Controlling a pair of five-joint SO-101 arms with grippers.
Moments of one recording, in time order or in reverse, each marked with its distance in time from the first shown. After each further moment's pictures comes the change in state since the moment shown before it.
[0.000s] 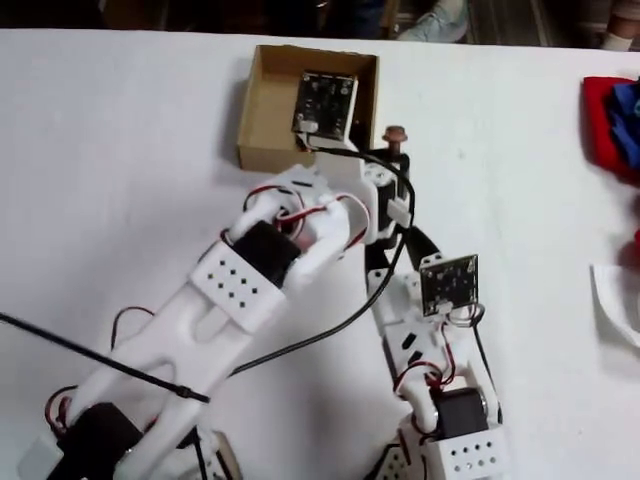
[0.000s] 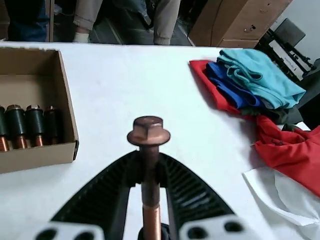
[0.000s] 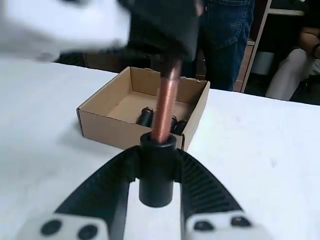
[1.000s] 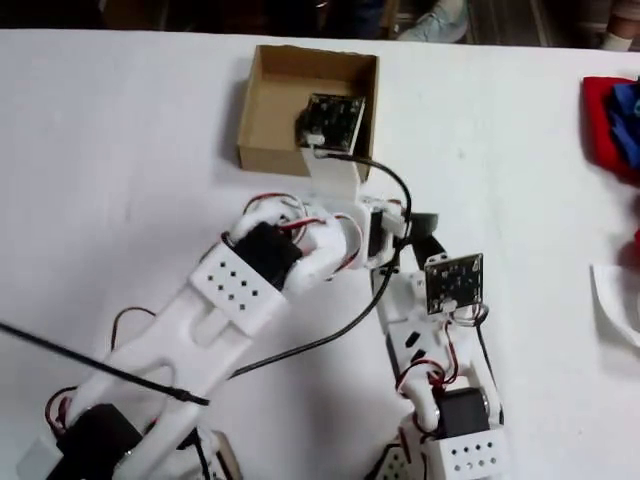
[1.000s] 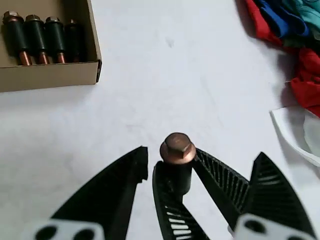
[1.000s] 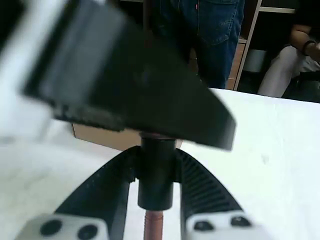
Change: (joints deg) left arm 0.4 -0.1 -5.2 21.5 2.5; right arm 1.7 0.1 -0.4 0.0 0.0
